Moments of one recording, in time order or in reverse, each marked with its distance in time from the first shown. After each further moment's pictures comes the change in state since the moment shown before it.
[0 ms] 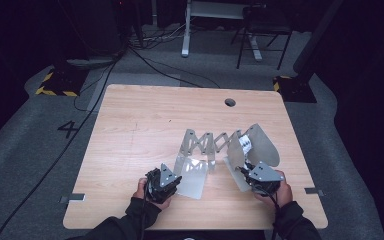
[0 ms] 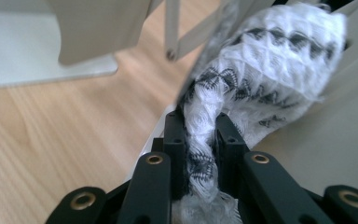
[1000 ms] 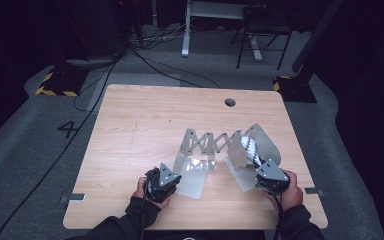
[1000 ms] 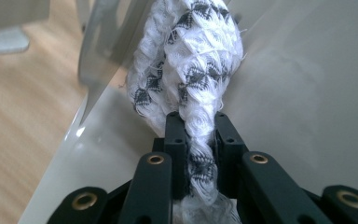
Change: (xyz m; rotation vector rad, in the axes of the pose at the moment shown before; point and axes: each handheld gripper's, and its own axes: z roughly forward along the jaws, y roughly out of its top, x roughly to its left) left arm 0.002 0.000 0.001 0.000 -0.002 0.001; right arm -0.013 0.007 -0.022 0.099 -0.263 0.009
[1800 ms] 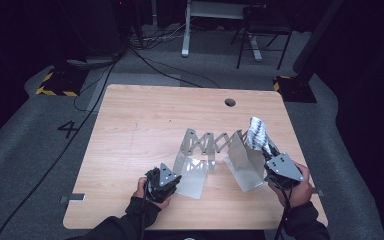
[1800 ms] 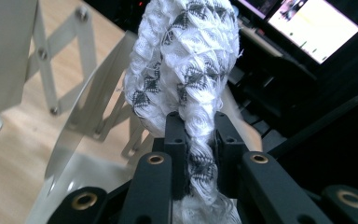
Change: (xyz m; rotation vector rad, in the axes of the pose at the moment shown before) left arm 0.000 0.000 0.000 -0.002 0.002 0.001; right arm -0.019 0.030 -0.030 -0.128 -0.114 0.042
